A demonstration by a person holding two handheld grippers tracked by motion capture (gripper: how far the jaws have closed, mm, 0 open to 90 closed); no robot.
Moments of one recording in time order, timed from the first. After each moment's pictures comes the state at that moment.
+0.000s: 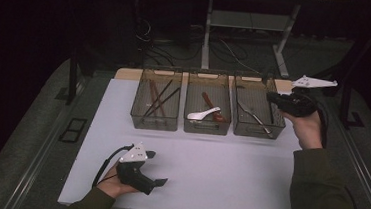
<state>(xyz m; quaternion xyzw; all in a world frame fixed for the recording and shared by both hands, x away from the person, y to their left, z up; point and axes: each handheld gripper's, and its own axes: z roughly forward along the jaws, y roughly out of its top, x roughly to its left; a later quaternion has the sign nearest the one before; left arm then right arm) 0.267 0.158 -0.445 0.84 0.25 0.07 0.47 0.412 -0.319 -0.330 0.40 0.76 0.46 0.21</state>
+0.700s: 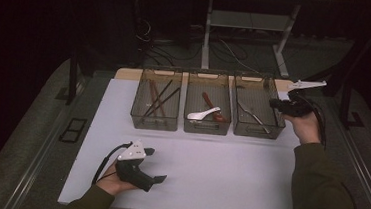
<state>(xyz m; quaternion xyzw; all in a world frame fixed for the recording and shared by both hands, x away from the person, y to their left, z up) 0.275 0.163 -0.445 0.84 0.25 0.08 0.48 0.444 -0.335 -0.370 0.45 0.78 0.38 0.19</state>
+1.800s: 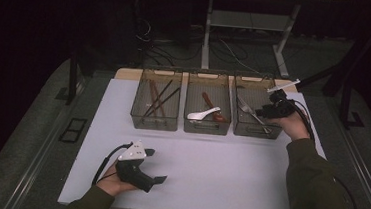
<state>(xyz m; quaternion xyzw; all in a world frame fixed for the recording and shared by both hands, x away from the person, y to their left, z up) 0.272 0.161 -0.445 0.84 0.25 0.08 0.47 0.464 -0.303 -0.391 0.44 0.83 0.30 0.15</state>
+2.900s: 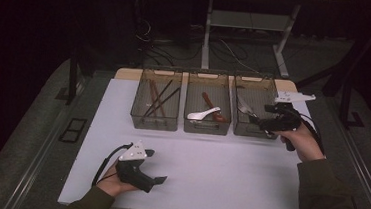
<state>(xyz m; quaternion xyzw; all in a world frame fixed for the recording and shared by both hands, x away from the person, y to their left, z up) 0.271 0.160 -0.446 0.84 0.26 0.08 0.47 0.395 -0.292 -0.374 0.40 0.79 0.43 0.17</state>
